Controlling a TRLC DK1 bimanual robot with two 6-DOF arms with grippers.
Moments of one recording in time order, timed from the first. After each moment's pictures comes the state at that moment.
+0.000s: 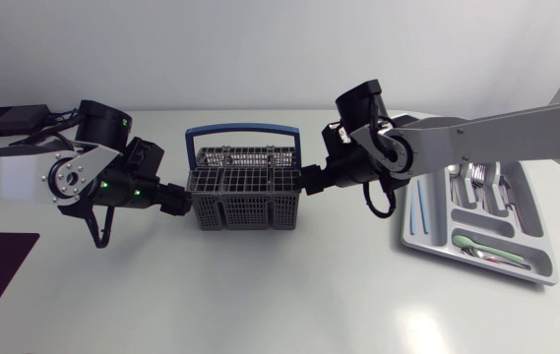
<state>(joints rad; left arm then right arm) -0.21 1.57 0.86 -0.18 0.10 0.13 0.46 1.80 1.12 -0.15 0.02 0.08</state>
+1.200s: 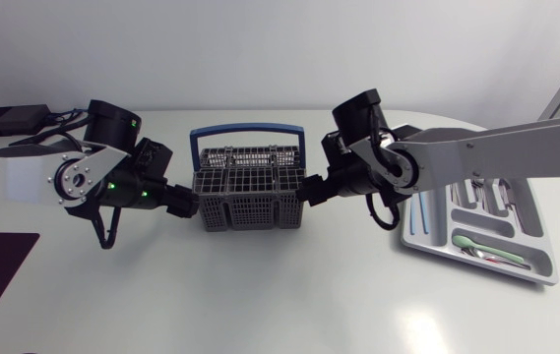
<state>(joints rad) -0.25 1.57 0.86 -0.19 0.09 0.13 0.51 1.74 1.04 -0.14 0.12 0.06</state>
